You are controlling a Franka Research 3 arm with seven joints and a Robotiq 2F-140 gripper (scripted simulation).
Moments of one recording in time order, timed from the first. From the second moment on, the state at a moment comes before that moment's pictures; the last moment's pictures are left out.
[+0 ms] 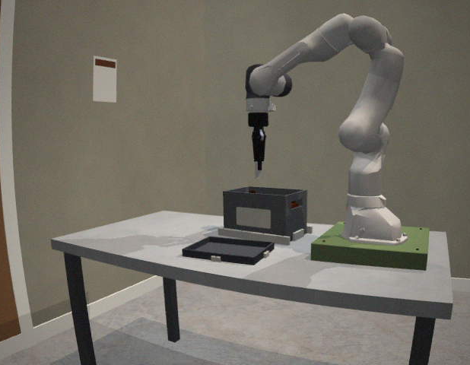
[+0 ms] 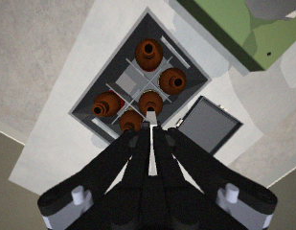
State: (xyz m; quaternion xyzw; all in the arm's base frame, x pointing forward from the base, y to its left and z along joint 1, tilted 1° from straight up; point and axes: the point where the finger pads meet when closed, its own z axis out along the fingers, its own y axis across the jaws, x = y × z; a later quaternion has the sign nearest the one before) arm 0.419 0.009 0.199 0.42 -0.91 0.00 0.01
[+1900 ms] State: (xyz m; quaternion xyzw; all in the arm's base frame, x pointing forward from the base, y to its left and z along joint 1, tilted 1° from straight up) arm 0.515 -0.075 0.200 0.41 -0.91 0.00 0.01
